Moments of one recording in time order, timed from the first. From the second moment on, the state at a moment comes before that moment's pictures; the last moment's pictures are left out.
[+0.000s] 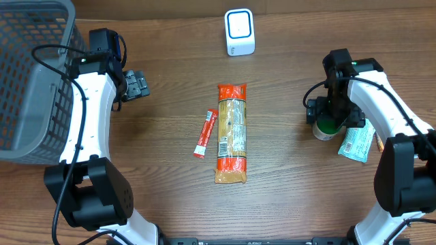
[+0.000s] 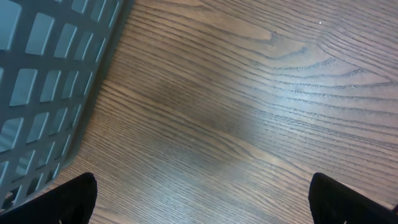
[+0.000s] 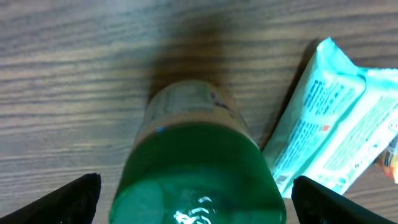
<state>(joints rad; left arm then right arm) 0.15 1.81 1.60 -1.06 -0.21 -0.23 0.13 1.89 1.42 -1.15 0.06 0.25</state>
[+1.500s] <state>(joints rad) 0.15 1.81 1.60 -1.06 -0.21 -0.23 0.72 1.89 1.27 -0.72 0.16 0.61</state>
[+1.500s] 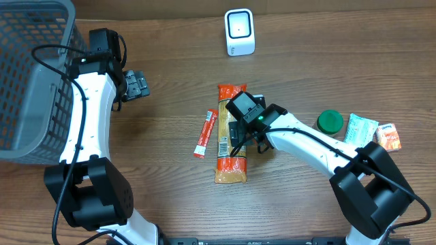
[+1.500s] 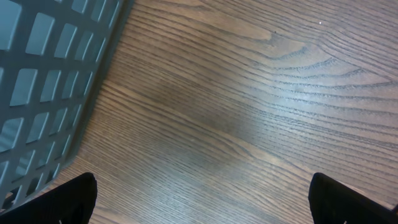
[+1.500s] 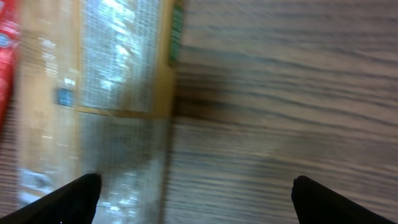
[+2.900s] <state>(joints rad) 0.15 1.81 1.60 -1.06 -0.21 -0.23 0.72 2.01 1.39 -0.79 0.08 0.54</state>
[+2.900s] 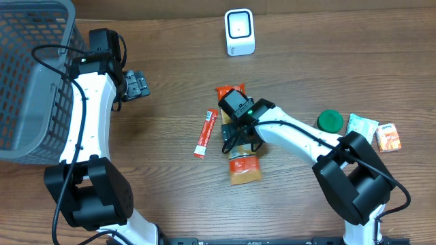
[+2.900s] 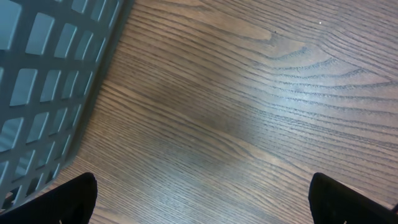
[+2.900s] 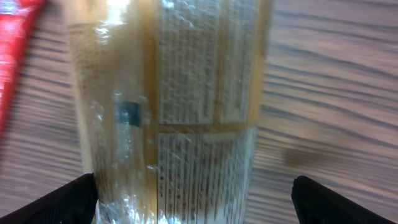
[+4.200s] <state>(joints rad) 0.15 1.81 1.60 -1.06 -0.21 -0.23 0.69 2.07 1.40 -0.64 0.06 0.12</state>
